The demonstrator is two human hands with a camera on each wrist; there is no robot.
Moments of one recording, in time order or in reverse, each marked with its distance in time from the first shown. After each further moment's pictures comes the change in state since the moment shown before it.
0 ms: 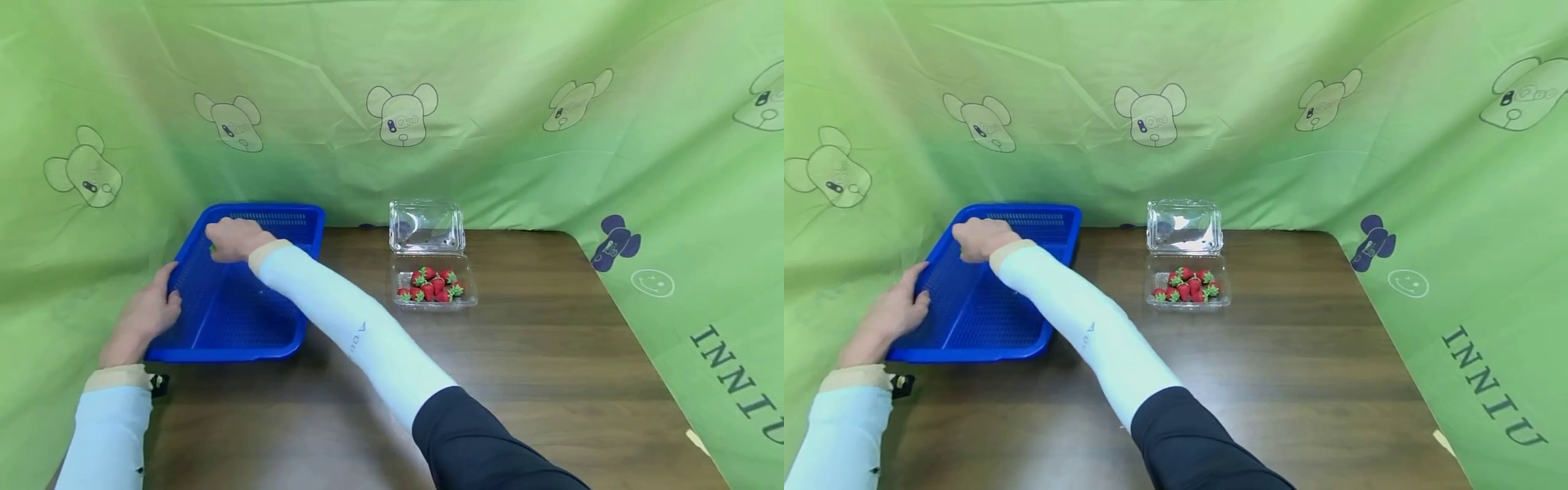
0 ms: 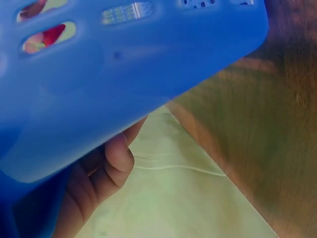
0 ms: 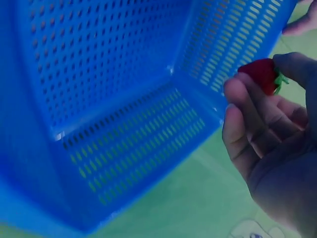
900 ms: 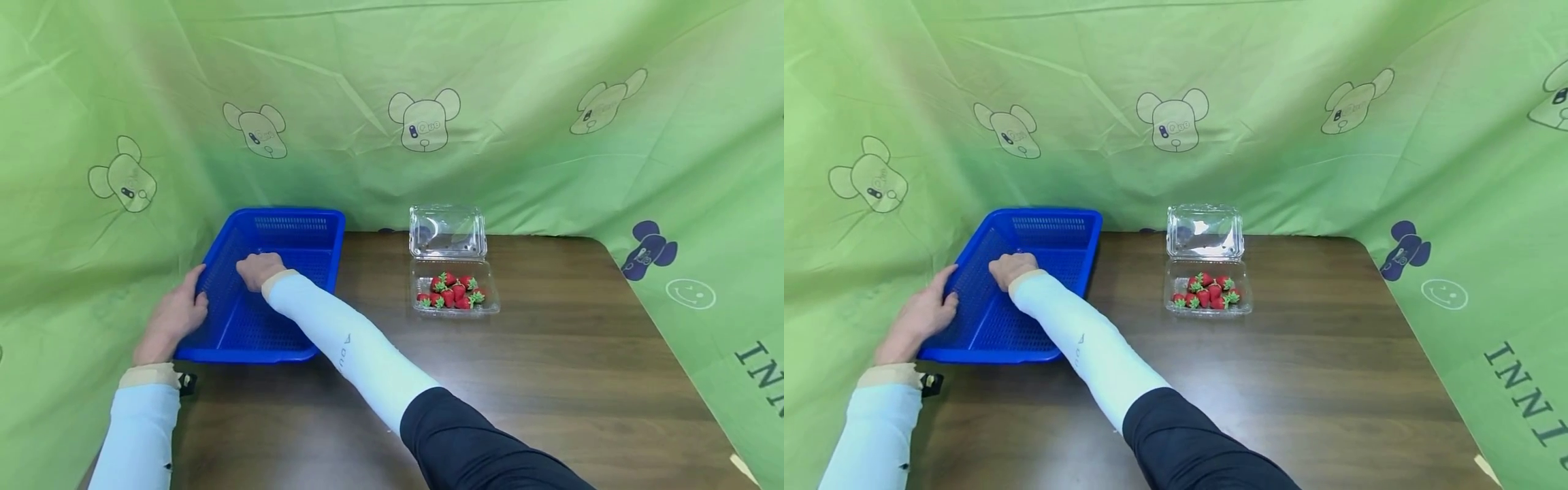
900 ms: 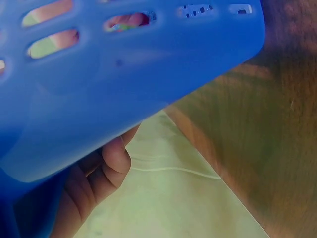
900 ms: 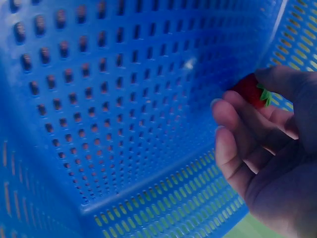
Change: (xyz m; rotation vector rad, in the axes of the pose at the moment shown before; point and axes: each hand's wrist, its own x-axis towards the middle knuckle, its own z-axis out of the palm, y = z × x) left_hand -0.005 0.003 0.000 0.008 0.054 -0.003; right_hand 0.033 -0.019 0.075 -0.131 0.000 0.037
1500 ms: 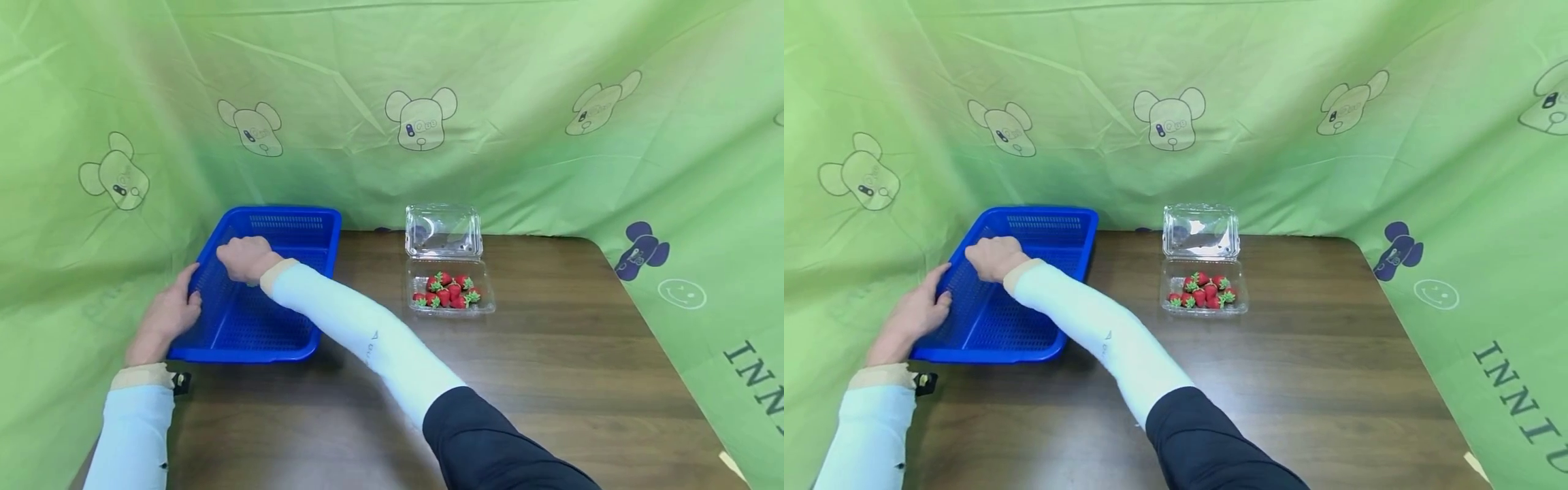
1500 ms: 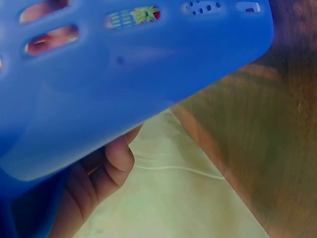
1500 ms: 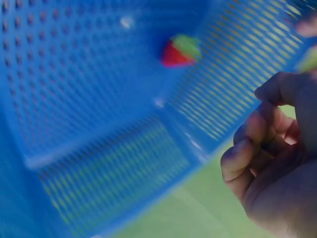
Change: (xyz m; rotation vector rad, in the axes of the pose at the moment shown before) left_hand 0.003 -0.003 0.003 -0.004 0.001 0.006; right_hand -0.021 0.002 -0.041 -0.044 0.072 -0.059
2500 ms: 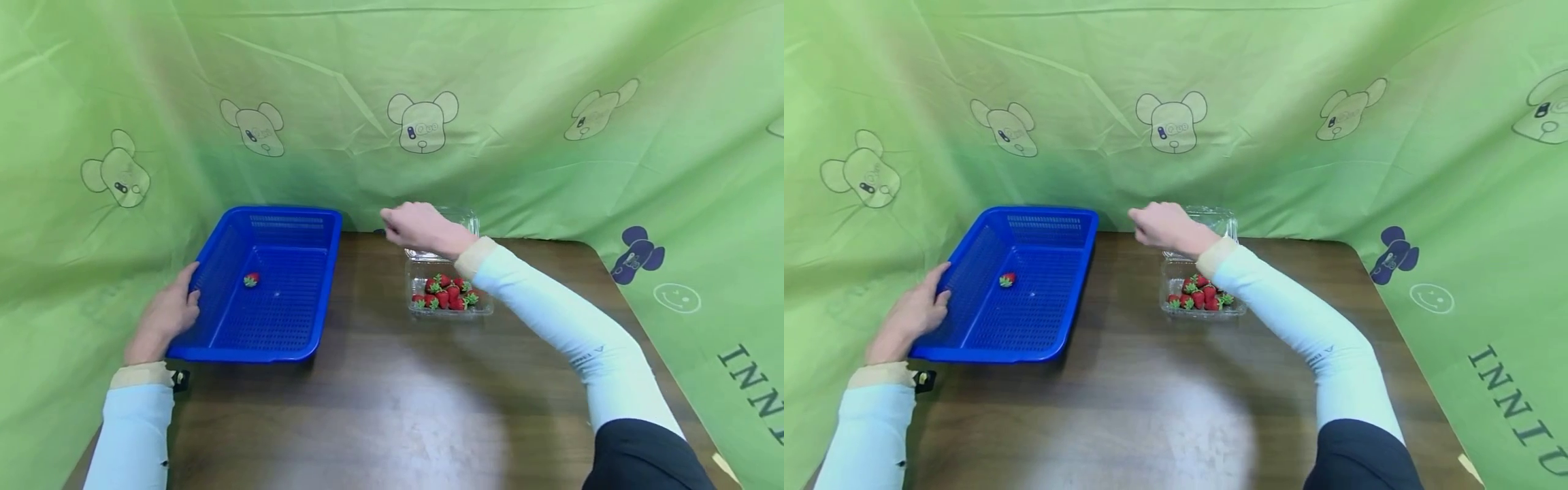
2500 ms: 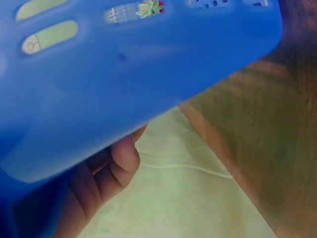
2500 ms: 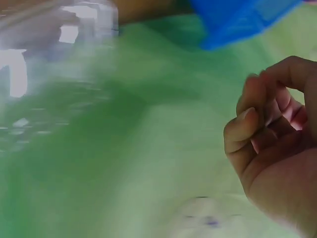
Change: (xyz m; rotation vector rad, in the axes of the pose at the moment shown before) left_hand 0.005 0.010 0.004 -0.006 -0.059 0.006; right_hand -0.206 0.243 -0.009 0.016 0.333 -0.058
